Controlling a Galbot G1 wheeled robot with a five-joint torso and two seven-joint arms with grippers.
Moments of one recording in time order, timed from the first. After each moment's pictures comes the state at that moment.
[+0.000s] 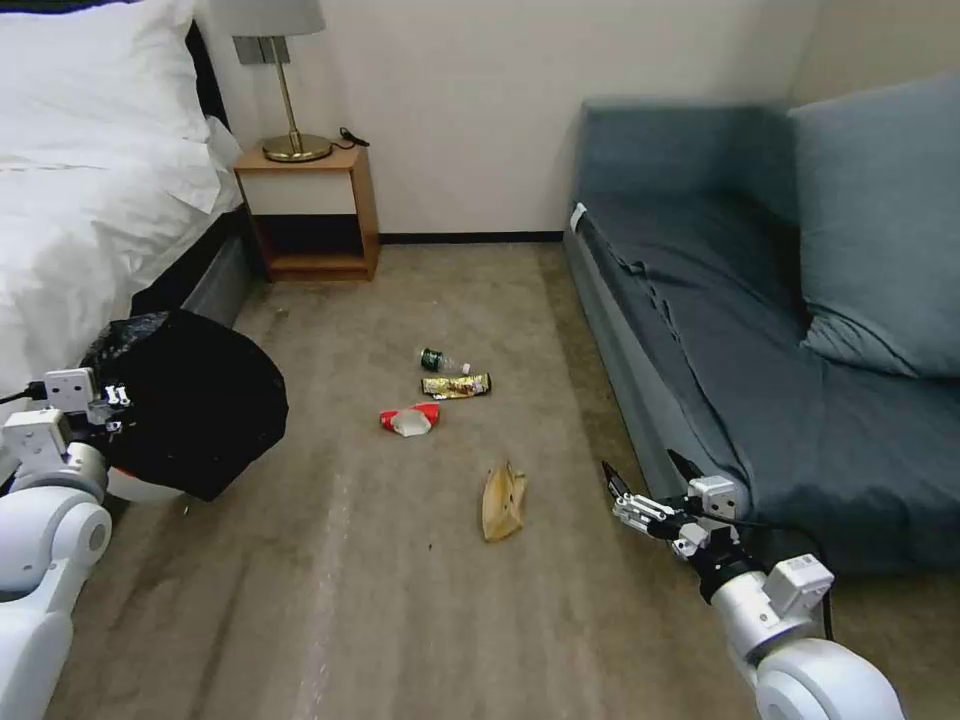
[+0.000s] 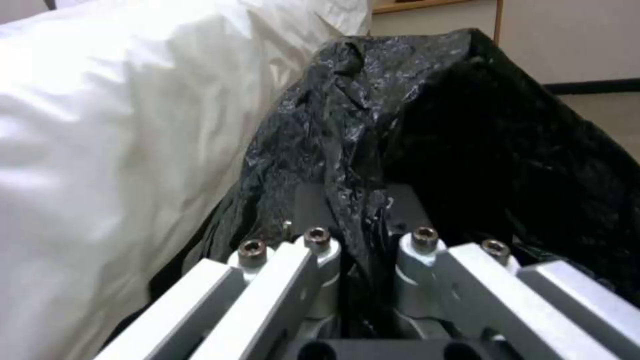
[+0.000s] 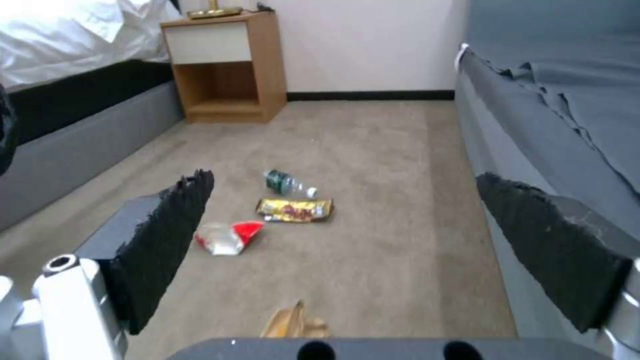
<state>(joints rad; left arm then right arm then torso) 1.24 -0.91 -0.81 -1.85 -0.54 0.38 -0.29 -1.64 1.08 0.53 2.22 0.50 -0.12 0.02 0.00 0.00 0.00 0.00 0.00</state>
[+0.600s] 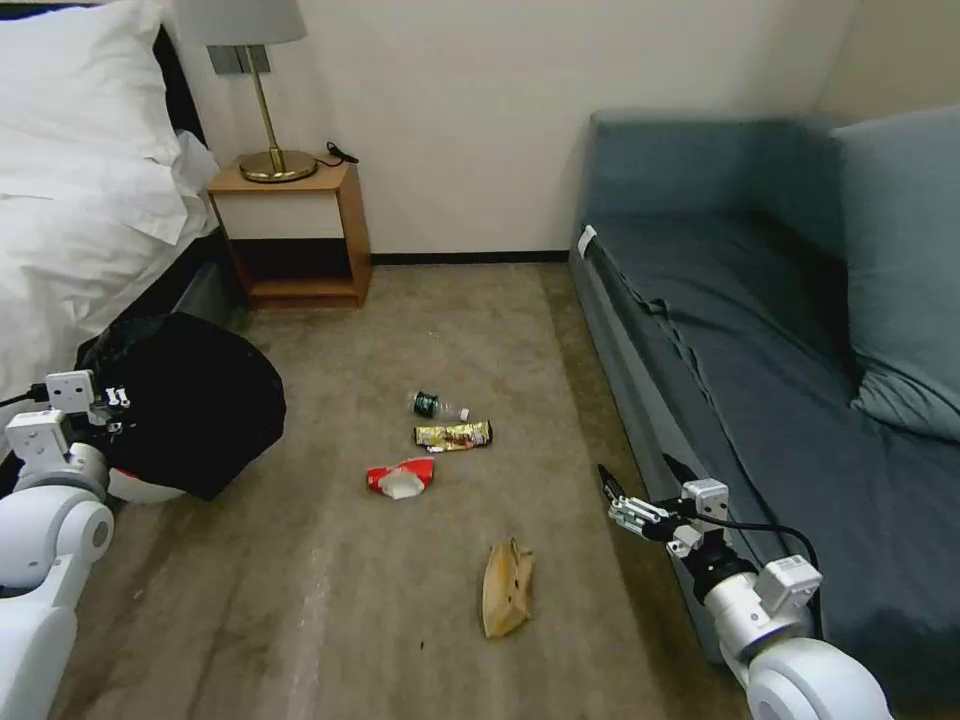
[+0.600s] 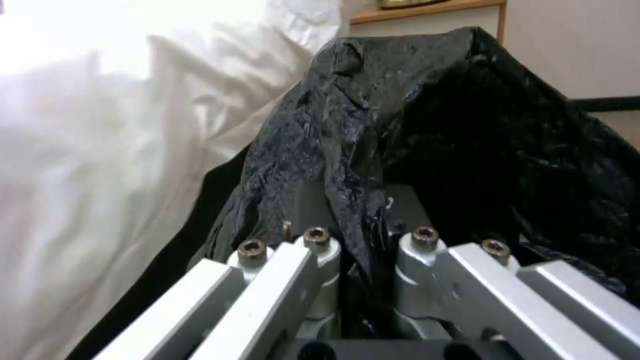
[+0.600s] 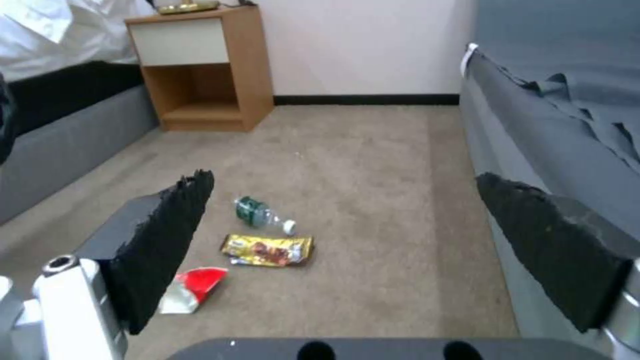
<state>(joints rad) 1.22 -0.90 -0.81 -1.82 -0.54 0.37 -0.26 -1.65 1.07 0.51 2.21 0.49 -0.11 0.02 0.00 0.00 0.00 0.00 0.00</state>
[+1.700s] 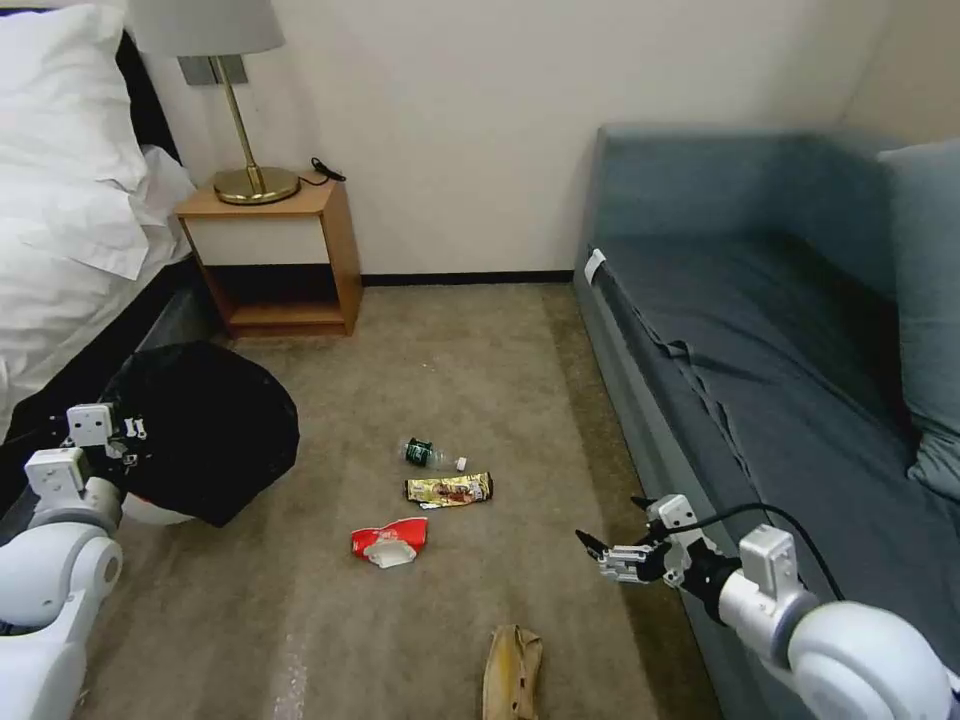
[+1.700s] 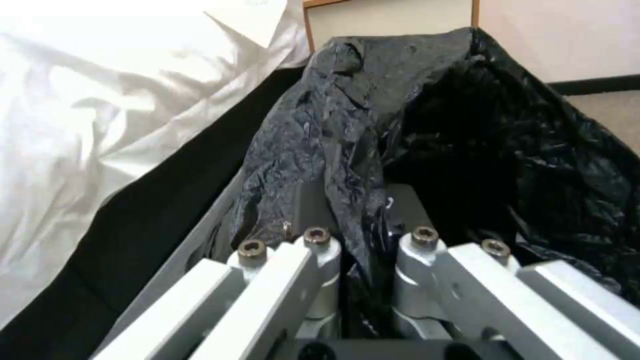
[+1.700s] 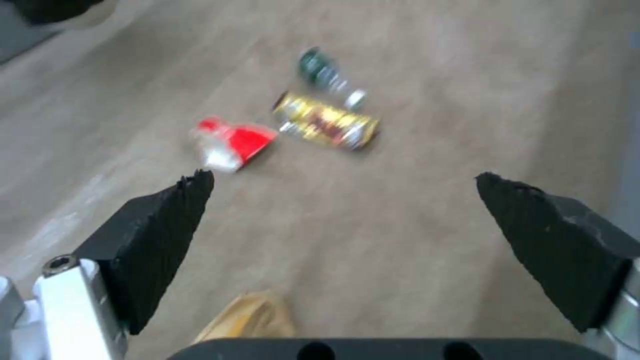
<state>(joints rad) 1.30 -0.97 -0.82 -1.82 -0.44 0.32 -0.18 -1.47 0.63 0.38 2.26 0.85 -0.56 0.01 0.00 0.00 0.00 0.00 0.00</state>
